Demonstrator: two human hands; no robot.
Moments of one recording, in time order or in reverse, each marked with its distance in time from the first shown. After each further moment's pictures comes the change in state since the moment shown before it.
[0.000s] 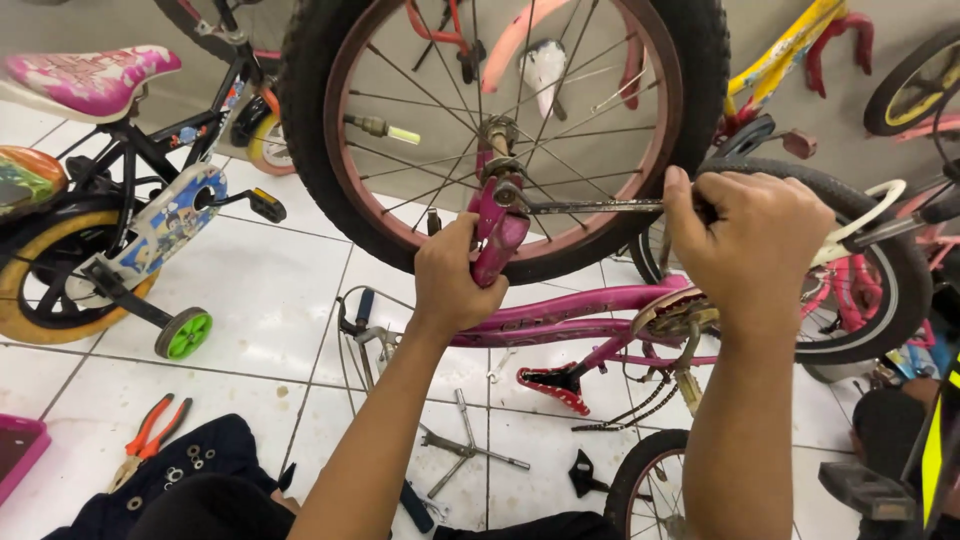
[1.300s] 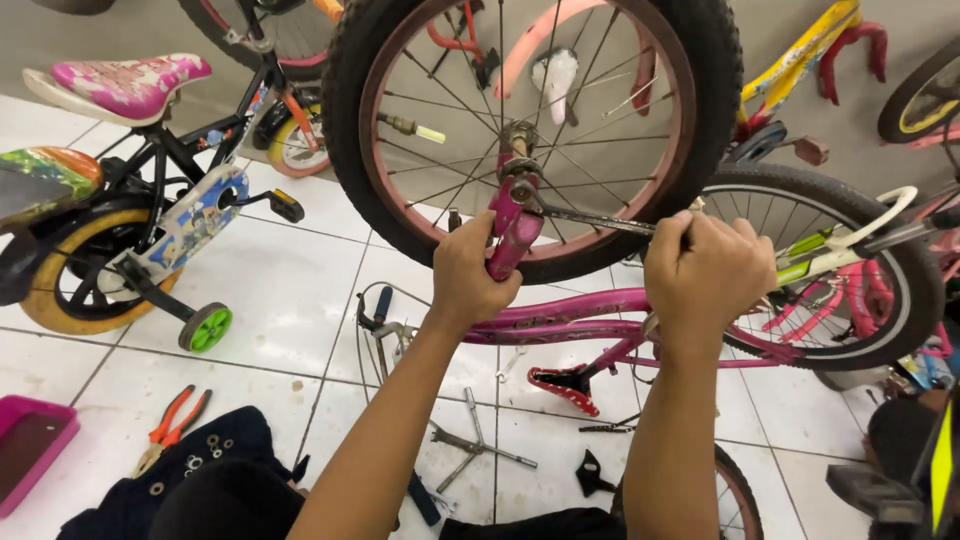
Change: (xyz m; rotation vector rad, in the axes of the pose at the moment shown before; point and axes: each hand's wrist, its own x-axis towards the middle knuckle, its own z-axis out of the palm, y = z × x) left_hand -0.002 -0.006 0.006 -0.029 0.033 -0.050; right_hand -0.046 -0.017 0.054 -0.103 0.140 0.274
